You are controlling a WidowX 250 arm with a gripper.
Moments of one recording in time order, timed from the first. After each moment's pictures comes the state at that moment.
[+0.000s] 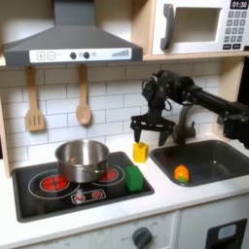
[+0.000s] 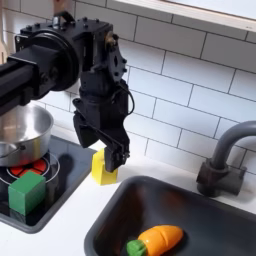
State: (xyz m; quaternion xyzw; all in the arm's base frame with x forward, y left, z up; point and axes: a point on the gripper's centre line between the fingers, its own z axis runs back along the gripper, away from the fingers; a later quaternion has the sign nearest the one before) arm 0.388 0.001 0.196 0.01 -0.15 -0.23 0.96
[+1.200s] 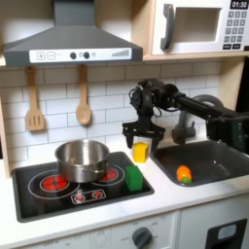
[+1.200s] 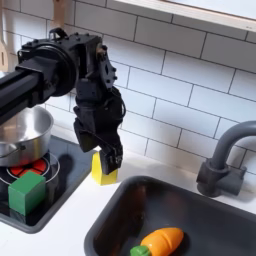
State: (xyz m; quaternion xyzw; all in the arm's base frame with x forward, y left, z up) arm 0.409 0.006 0.173 -0.02 -0.14 -0.27 0.95
